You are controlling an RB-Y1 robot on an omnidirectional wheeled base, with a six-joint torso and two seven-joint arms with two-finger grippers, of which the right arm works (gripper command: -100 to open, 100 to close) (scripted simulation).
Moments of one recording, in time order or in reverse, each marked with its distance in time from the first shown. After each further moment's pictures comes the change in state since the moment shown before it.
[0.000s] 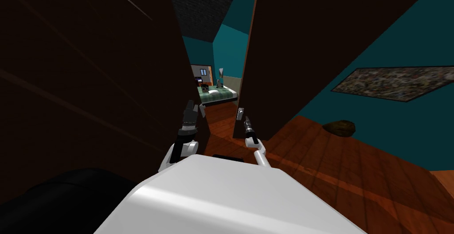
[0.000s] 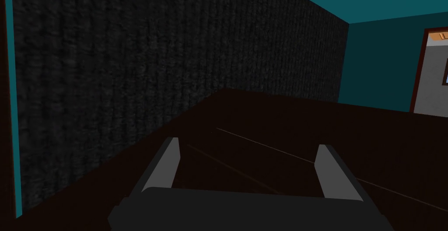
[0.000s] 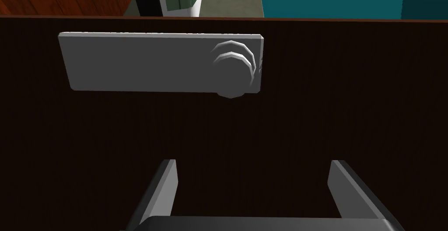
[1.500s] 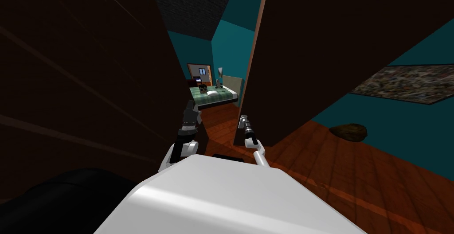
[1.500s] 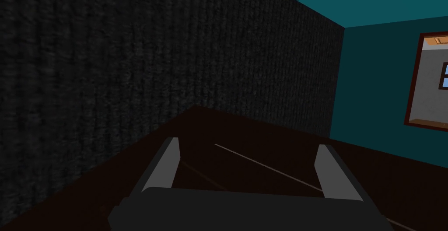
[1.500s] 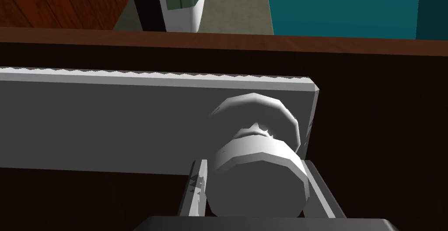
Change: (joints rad) arm 0.004 0.012 0.000 0.020 0.005 -0.016 0.027
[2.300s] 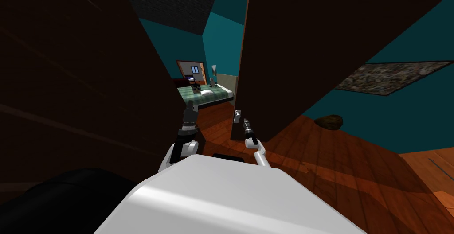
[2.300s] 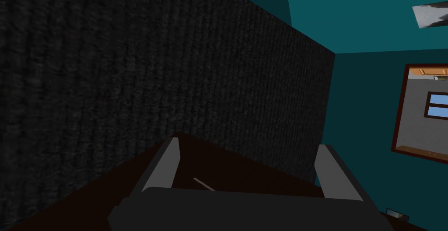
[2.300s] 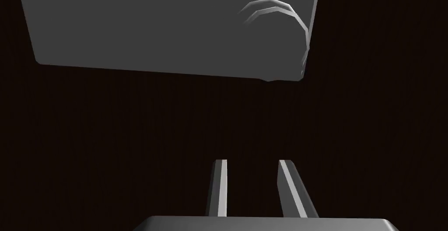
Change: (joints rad) arm 0.010 -0.027 0.043 -0.026 -0.021 0.009 0.018
